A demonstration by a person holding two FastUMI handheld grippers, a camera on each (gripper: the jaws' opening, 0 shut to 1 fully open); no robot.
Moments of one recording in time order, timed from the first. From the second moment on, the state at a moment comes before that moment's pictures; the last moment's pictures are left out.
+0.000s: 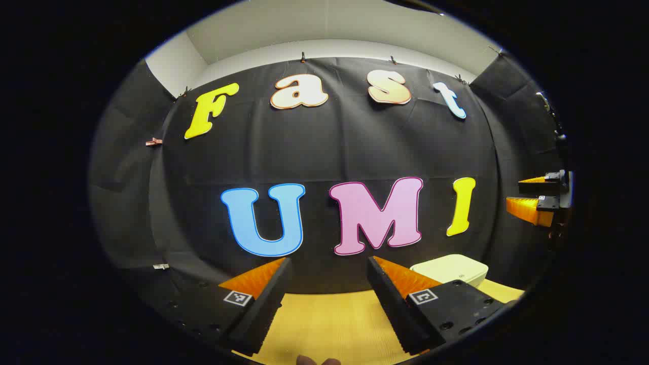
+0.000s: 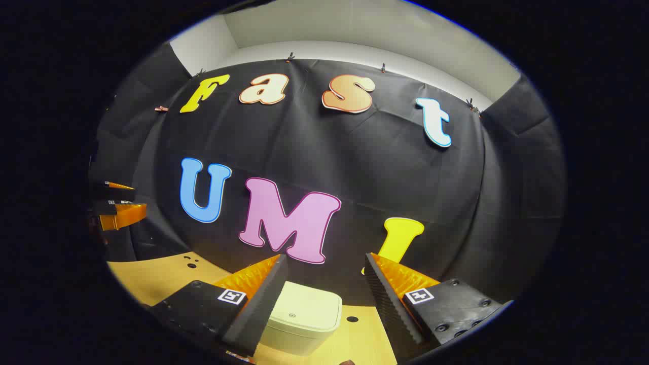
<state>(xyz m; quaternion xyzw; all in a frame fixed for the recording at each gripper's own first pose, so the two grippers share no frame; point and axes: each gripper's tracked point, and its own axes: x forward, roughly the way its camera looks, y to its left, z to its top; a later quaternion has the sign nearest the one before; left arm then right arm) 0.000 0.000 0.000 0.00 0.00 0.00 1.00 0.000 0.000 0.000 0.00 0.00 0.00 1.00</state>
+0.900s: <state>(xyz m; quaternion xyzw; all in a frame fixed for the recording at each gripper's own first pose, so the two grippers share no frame) 0.009 -0.004 -0.004 -0.01 0.01 0.00 1.00 0.007 0.002 -0.011 0.00 0.01 0.02 1.00</state>
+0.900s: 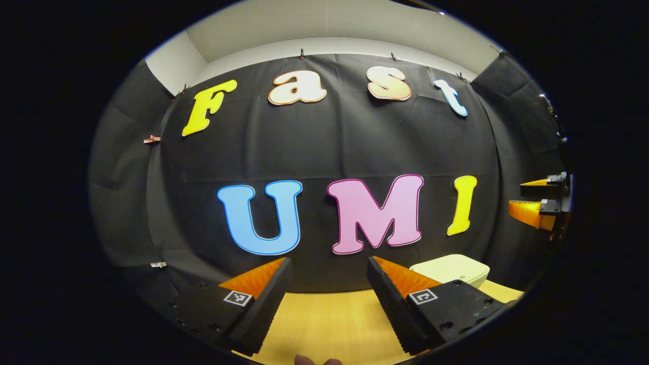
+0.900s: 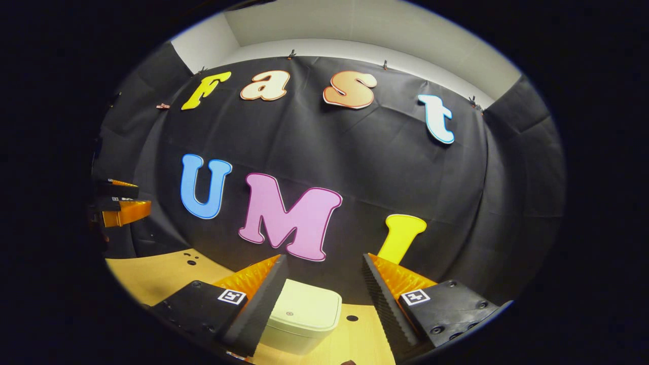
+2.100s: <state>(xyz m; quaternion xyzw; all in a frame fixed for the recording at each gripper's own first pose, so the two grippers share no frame) -0.002 0.010 -0.011 0.00 0.01 0.02 1.00 0.069 0.062 -0.177 0.06 0.21 0.11 0.97</state>
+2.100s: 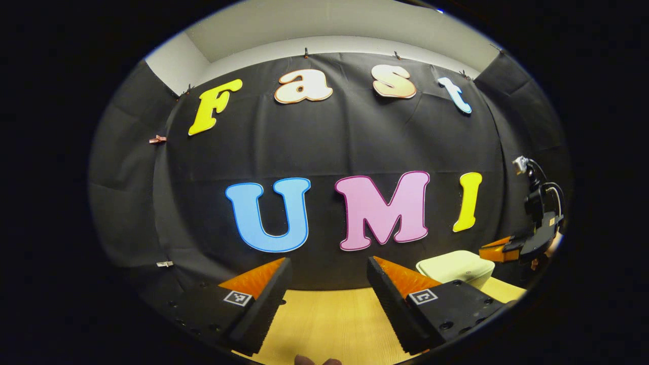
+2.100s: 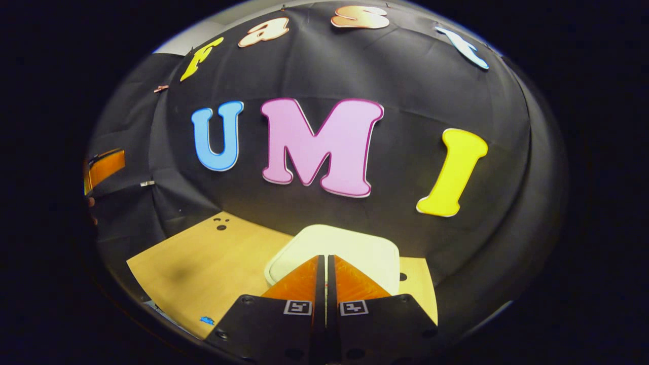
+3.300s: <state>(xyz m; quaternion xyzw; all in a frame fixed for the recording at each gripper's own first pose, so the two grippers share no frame) -0.007 0.015 -0.023 -0.02 0.03 0.03 1.00 0.077 0.069 -0.223 0.10 0.24 0.11 0.96</state>
